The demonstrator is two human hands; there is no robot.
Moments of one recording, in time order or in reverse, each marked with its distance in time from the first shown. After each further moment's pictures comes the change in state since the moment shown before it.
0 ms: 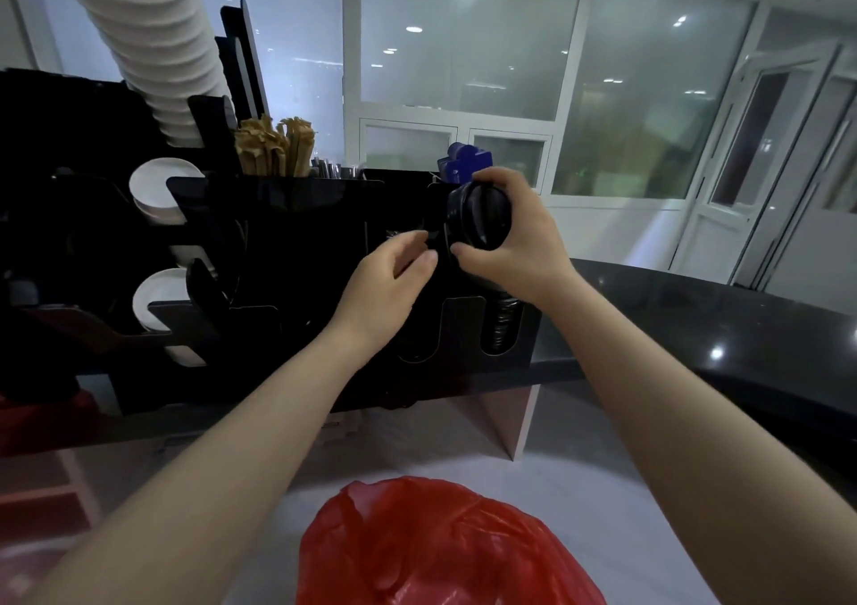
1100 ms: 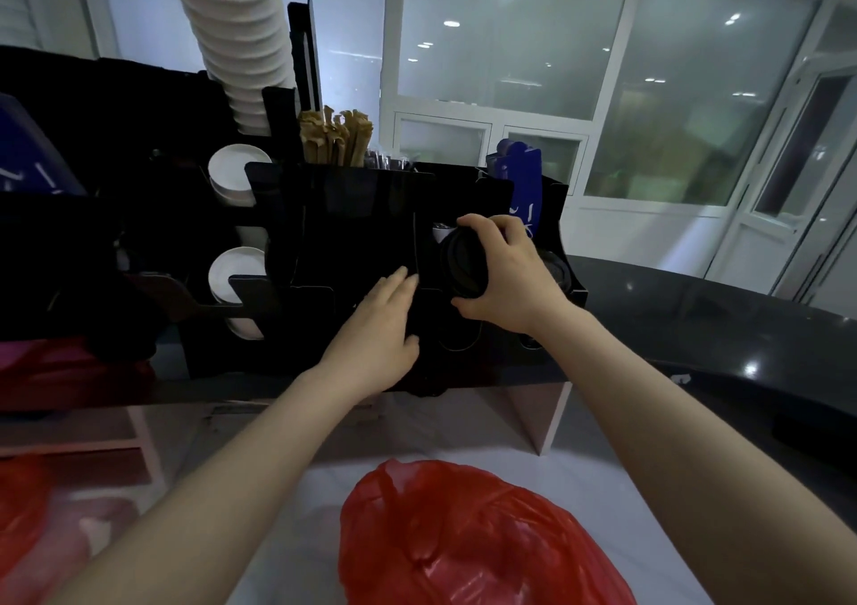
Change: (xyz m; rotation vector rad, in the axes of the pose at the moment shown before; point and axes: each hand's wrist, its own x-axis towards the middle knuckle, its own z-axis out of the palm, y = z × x) left_hand -0.050 -0.035 -0.041 0.747 -0.171 -0.046; right_hand -0.017 0.003 0.052 -0.358 -0.283 -0.039
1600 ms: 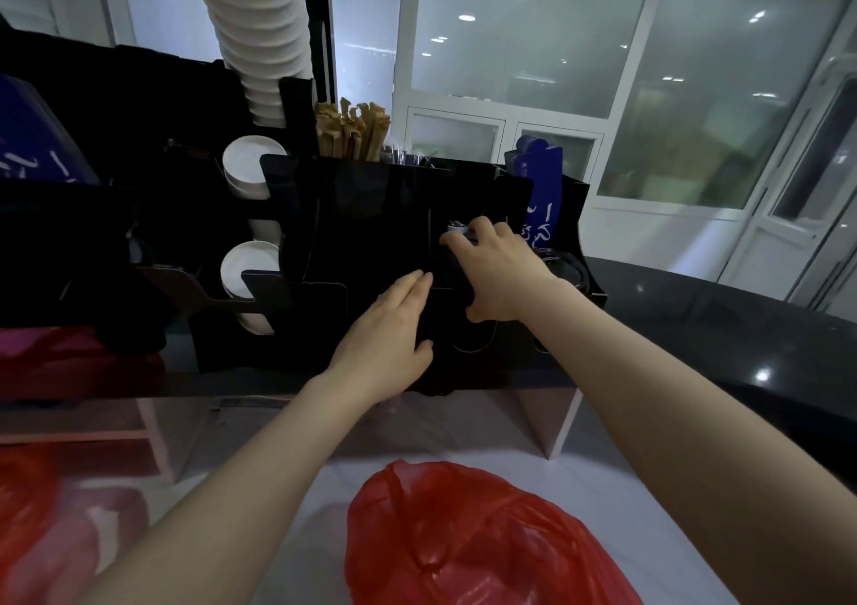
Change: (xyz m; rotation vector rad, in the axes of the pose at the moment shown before) left_hand -0.002 -0.008 0.006 0.050 0.064 0.056; right_hand 0.031 -0.017 0.010 -0.631 -0.248 -0.169
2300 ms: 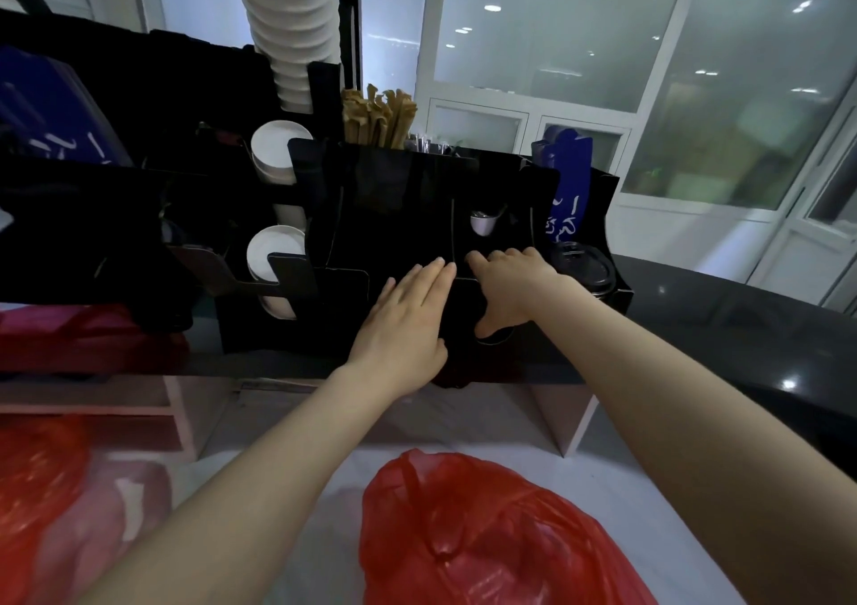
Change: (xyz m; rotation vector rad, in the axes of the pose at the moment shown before) left_hand -0.003 -0.003 0.007 0.177 0.021 0.025; right_hand 0.011 -0.009 0.019 -0.043 -0.297 -0.006
